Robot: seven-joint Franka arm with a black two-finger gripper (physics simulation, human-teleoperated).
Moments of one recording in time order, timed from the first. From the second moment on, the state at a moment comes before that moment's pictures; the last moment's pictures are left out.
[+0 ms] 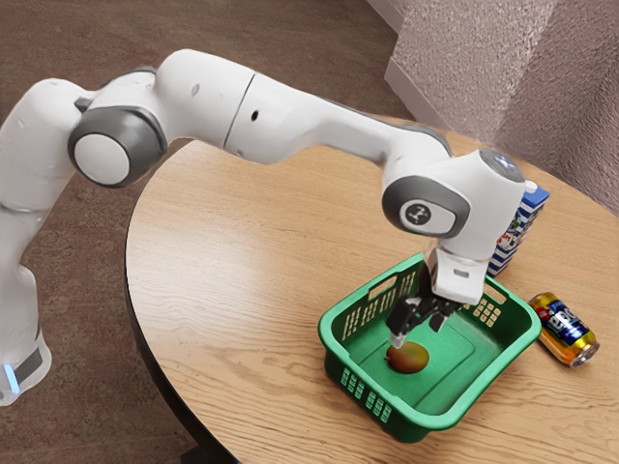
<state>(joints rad) -0.35 0.46 -0.06 -1.31 0.00 1.75 0.84</state>
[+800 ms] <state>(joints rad) -0.35 0.52 -0.04 -1.38 -0.03 1.84 0.91</state>
